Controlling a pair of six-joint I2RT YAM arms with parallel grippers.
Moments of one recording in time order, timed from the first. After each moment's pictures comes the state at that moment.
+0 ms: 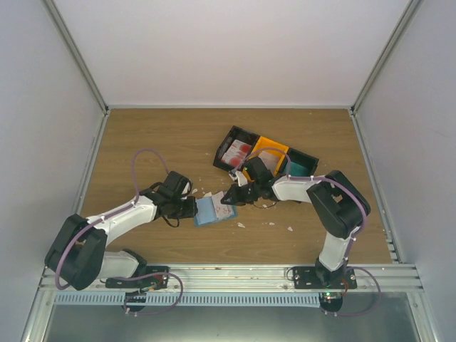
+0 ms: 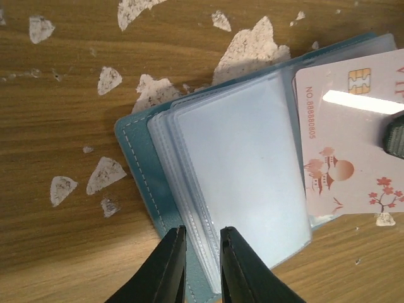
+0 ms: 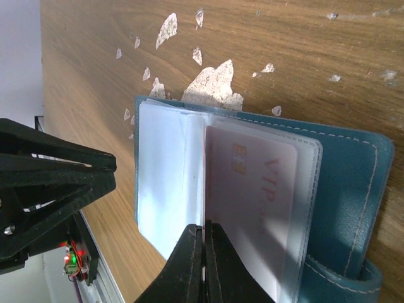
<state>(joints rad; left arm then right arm) -0.52 1.30 0.61 -0.43 0.20 -0.60 0.65 1.82 0.90 -0.01 -0.69 0.59</state>
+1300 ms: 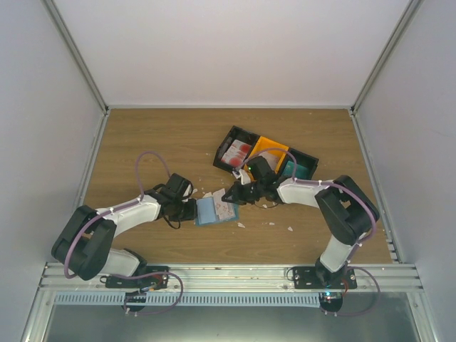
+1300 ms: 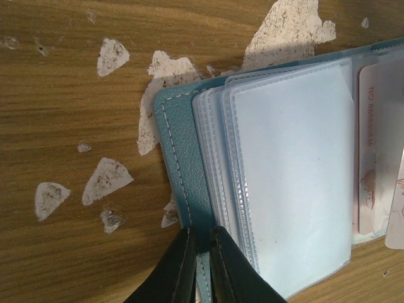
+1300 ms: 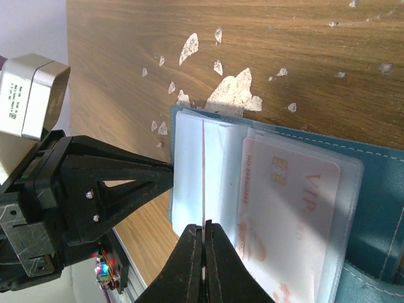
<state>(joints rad) -0.51 1.38 0.58 -0.37 0.22 -0.61 0.64 1.73 0.85 0.03 -0.67 0.72</state>
